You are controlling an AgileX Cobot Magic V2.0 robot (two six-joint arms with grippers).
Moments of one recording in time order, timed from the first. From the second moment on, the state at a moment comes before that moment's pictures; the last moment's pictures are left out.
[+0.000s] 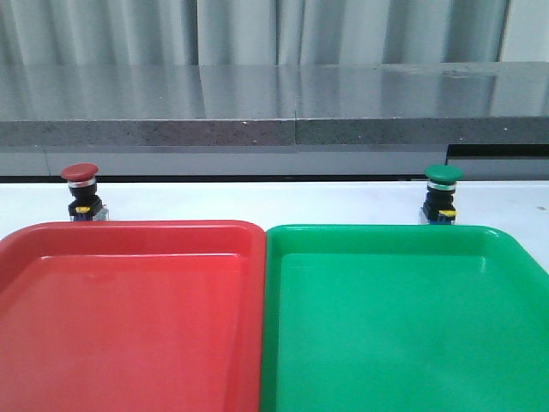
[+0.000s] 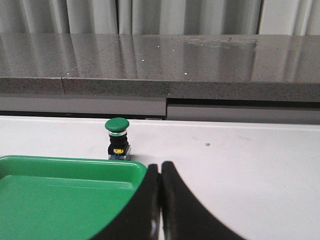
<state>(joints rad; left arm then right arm) -0.09 0.61 -0.65 -0.11 0.63 -0.09 0.01 -0.01 0.03 0.00 0.08 0.02</state>
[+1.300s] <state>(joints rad) -0.15 1.17 -0.99 -0.11 0.71 -0.07 0.01 -0.01 0.03 0.00 0.08 0.02</state>
